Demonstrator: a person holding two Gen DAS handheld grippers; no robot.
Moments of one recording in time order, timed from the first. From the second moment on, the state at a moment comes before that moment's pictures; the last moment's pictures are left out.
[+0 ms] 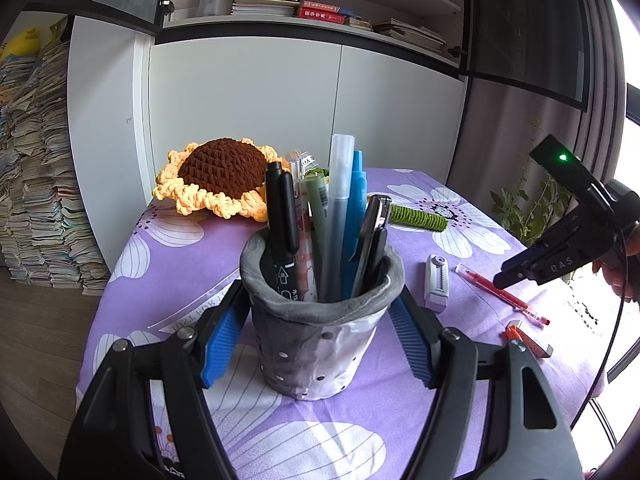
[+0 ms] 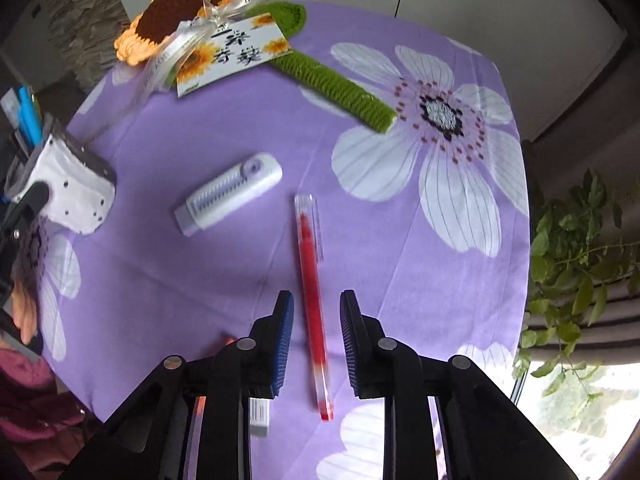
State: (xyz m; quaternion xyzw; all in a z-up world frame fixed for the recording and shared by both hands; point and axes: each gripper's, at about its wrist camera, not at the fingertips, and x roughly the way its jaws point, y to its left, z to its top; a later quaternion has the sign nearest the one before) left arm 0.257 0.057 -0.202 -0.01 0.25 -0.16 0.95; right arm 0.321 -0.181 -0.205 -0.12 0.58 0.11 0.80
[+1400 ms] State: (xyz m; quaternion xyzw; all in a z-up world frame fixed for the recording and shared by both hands) left arm 0.257 0.057 -0.202 -0.01 0.25 -0.16 0.95; right arm 0.253 -0.108 -0.038 -0.03 0.31 0.25 0.92
